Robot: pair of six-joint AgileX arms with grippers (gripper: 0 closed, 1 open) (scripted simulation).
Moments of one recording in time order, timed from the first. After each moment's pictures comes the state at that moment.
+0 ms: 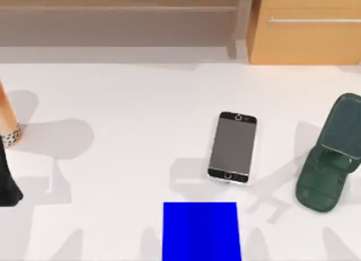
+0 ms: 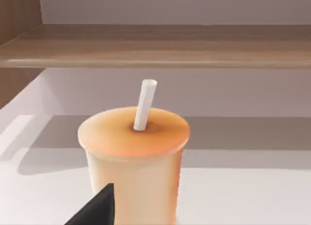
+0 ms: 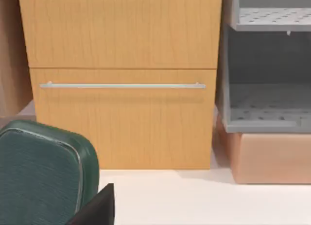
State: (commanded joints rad) left arm 0.00 0.00 0.00 0.00 0.00 0.00; right arm 0.00 0.00 0.00 0.00 0.00 0.00
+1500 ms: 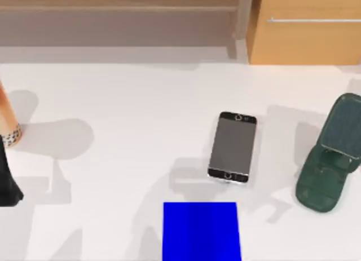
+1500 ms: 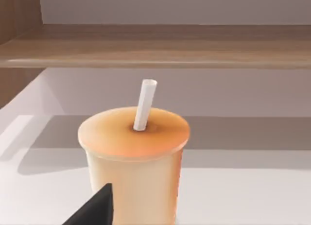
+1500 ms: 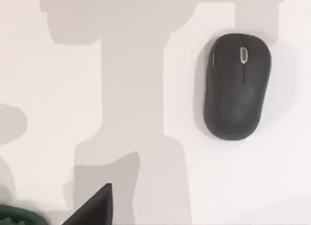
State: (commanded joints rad) left arm 0.00 0.00 0.00 0.00 0.00 0.00; right arm -0.24 1.81 1.58 -1.06 0.00 0.04
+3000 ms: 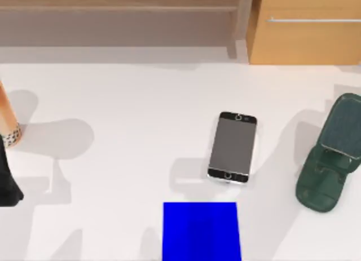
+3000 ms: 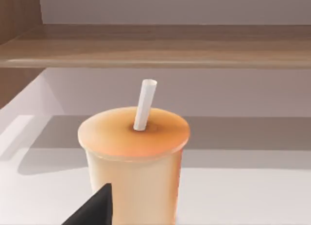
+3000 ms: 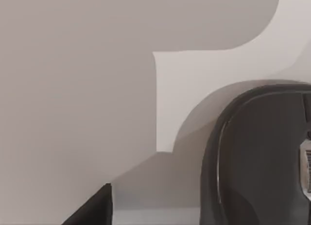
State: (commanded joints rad) left arm 0.00 0.00 0.00 0.00 0.00 0.00; right arm -0.29 2.29 1.69 -0.98 0.01 0.05
